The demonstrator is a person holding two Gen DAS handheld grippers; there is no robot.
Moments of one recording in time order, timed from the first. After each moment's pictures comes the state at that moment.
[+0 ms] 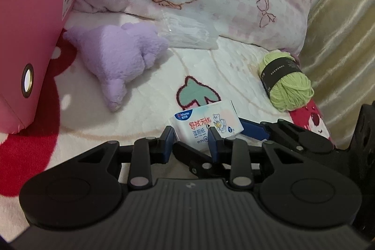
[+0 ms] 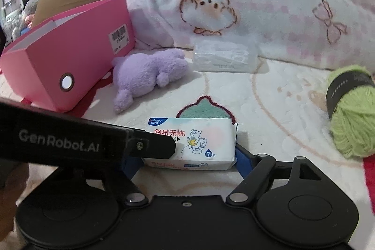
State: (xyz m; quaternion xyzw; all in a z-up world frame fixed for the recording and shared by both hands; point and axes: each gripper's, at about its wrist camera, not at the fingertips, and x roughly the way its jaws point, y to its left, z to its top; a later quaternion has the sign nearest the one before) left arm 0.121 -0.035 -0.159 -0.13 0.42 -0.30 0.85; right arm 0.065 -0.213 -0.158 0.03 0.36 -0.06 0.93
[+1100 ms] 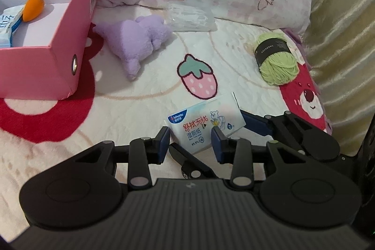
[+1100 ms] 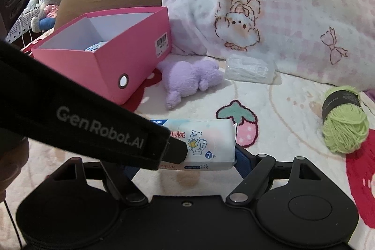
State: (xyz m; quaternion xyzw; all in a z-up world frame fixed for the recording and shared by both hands) left arm 0.074 -0.021 -0.089 -0.08 0.50 -0.26 0.82; right arm 0.025 -0.162 -0.104 0.02 0.38 -0.03 0.92
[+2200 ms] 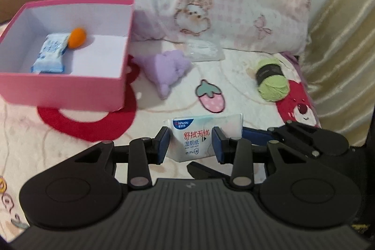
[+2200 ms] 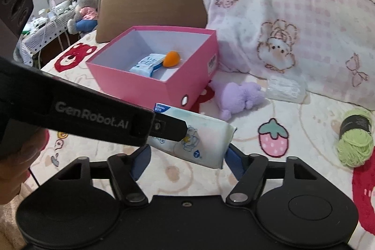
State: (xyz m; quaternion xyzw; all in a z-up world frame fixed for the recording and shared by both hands) left arm 0.035 0.038 -0.012 -0.08 0.46 -0.22 0.85; right arm 0.011 -0.124 -0.040 0.04 0.40 0.05 0.92
